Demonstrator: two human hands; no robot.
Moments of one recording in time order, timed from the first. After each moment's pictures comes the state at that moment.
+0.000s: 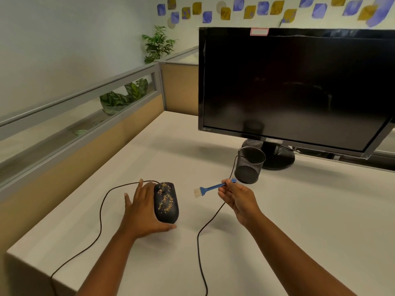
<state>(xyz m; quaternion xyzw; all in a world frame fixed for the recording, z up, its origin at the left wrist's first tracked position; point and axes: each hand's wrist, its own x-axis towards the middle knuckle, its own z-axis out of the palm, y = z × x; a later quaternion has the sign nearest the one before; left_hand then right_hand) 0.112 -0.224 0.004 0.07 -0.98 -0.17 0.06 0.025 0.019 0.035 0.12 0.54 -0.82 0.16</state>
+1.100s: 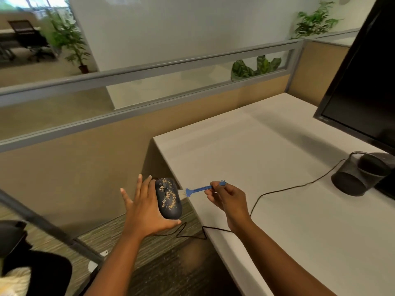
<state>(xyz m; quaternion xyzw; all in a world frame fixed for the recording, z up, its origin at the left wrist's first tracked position) 0.370 -0.163 -0.006 0.47 -0.88 -0.04 0.05 0.190 -0.048 0.014 -0.13 0.56 -0.70 0.43</state>
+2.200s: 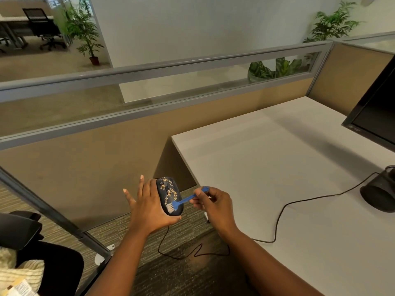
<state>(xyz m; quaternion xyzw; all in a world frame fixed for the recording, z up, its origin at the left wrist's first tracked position) 0.405 -0.211 -0.027 0.52 -0.85 -0.04 0.04 0.257 -0.105 0.002 -0.31 0.60 -0.63 0.37</state>
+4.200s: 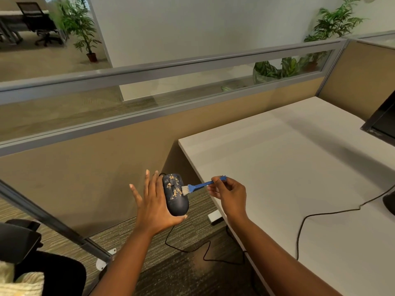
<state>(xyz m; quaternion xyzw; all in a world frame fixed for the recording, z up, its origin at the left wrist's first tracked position) 0.404 -0.254 -0.034 0.47 -0.87 -0.04 0.09 0.234 -0.164 -0.008 -0.21 0.62 -0.68 0.32</state>
